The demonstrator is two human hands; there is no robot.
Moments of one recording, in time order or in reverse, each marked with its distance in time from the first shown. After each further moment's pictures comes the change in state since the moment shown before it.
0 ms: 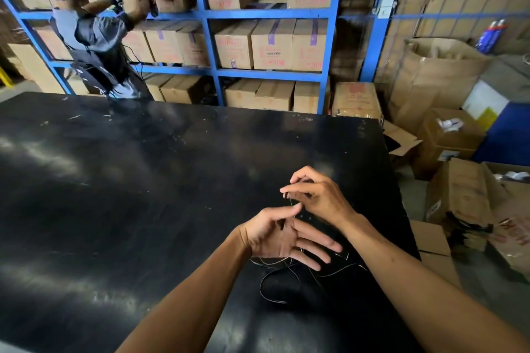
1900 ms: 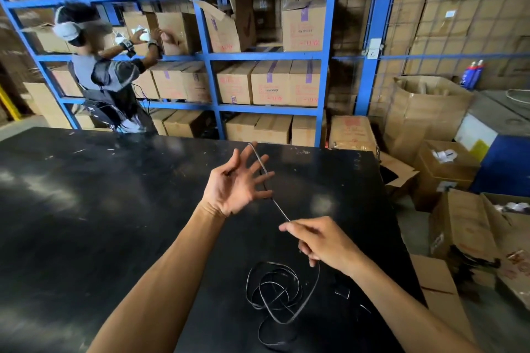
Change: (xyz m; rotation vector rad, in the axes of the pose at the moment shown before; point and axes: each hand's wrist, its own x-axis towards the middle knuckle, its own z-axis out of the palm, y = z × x) left_hand -0.044 0.127 -0.041 -0.211 0.567 0.578; right_hand -0.013 -0.051 -0.036 0.661 -0.192 0.574
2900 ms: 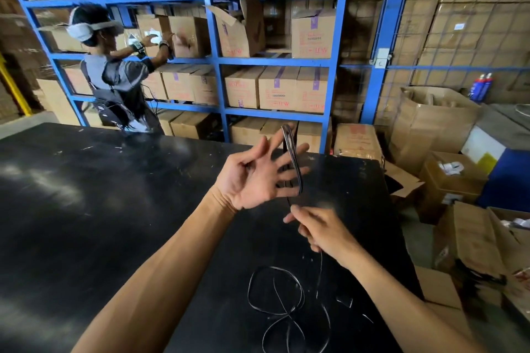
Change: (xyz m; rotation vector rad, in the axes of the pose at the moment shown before) left_hand -0.017 0.030 0.056 0.041 -0.453 -0.096; right_hand 0.019 -0.023 0.003 0.049 0.082 0.072
